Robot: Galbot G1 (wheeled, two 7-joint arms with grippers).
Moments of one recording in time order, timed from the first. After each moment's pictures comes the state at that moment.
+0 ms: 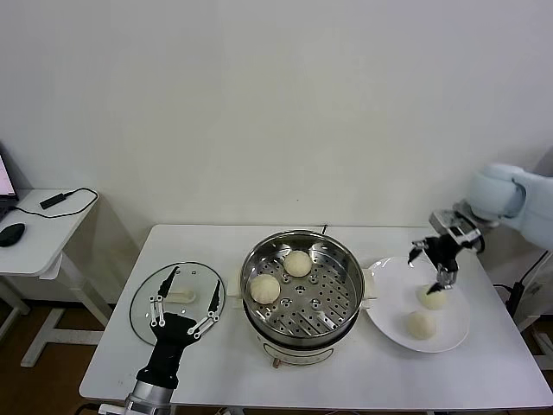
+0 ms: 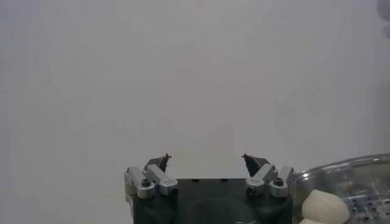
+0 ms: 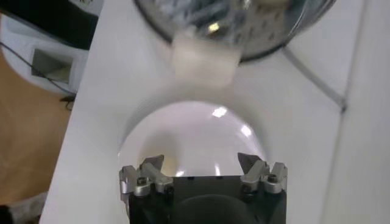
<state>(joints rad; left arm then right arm) 1.65 -1.29 -0.43 -2.13 0.17 -0.32 -0.10 0.62 0.52 -1.52 1.36 0.29 -0.03 -1.13</state>
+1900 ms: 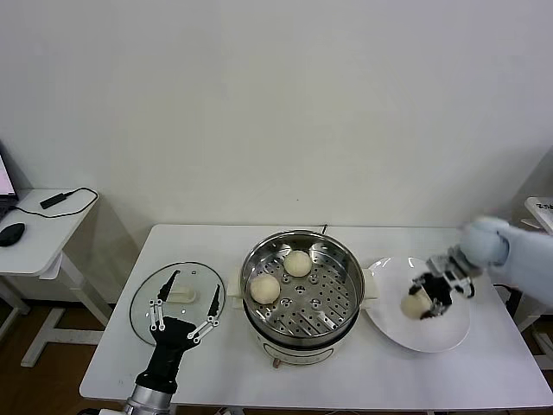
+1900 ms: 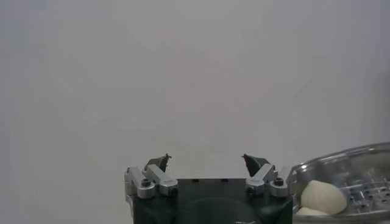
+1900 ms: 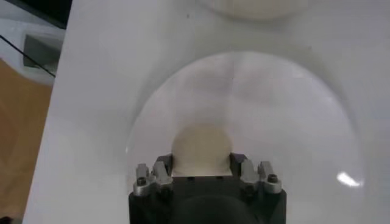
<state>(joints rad) 1.66 -1.27 -0.43 -2.12 0.19 -0.34 -0.10 0.53 0.57 -1.41 1.38 0.22 0.07 -1.07</state>
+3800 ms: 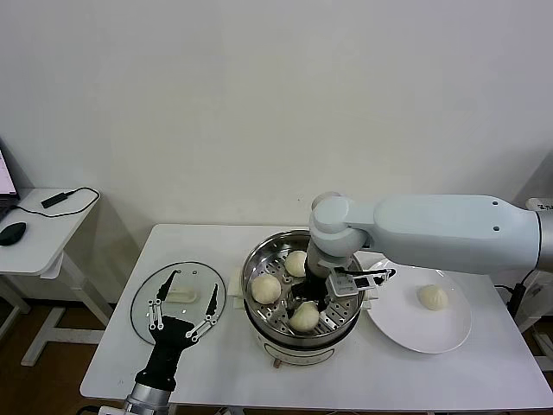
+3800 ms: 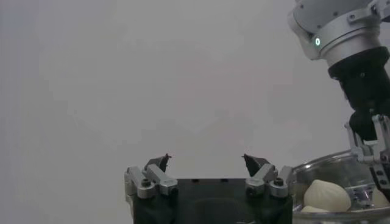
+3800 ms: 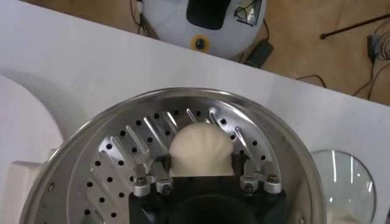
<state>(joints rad) 1.64 -1.27 -0.44 -2.08 0.17 -0.36 -0.11 0.62 0.98 -1.43 1.74 -0.23 0.62 -1.01</state>
